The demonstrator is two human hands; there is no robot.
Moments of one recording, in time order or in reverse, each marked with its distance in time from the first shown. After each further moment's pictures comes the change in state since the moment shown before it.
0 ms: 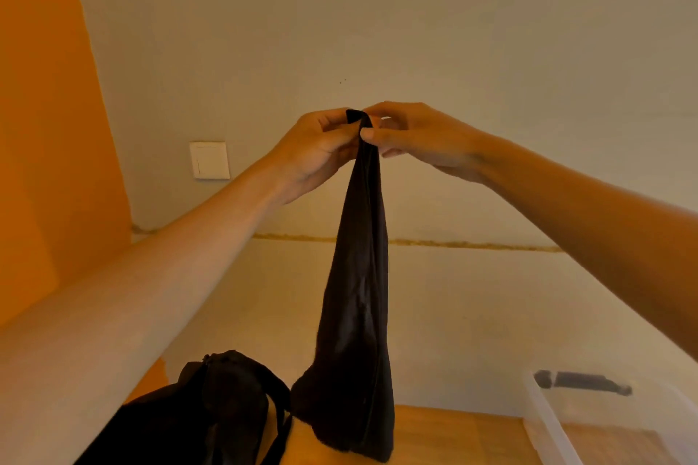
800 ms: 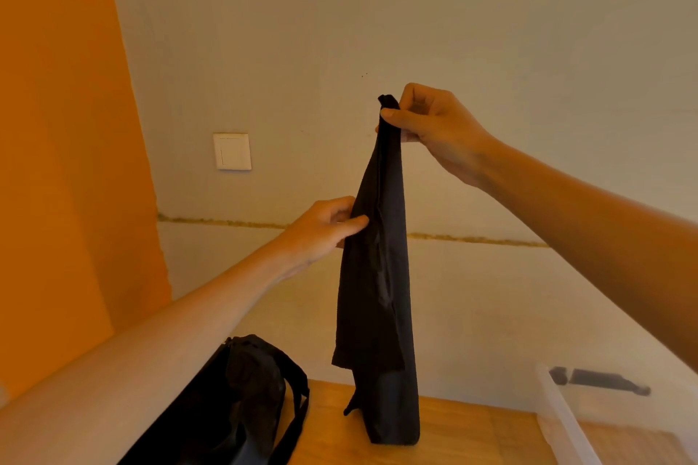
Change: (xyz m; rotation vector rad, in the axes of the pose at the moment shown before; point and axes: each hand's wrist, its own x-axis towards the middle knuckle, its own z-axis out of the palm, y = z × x) left_hand -0.088 -0.066 -0.019 0.335 -0.008 -0.323; right_hand 0.004 -0.001 0.021 0.314 0.243 -0.098
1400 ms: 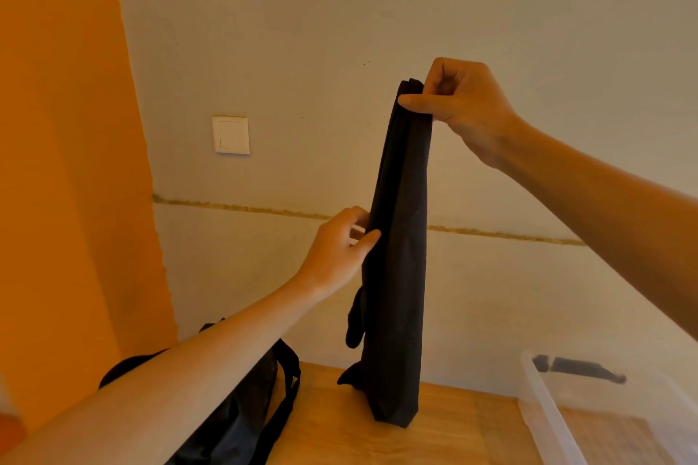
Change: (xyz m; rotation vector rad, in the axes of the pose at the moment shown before) left_hand -0.019 -0.026 0.053 0.248 0.288 0.182; right_hand -0.010 -0.010 -0.022 -0.245 0.152 -0.075
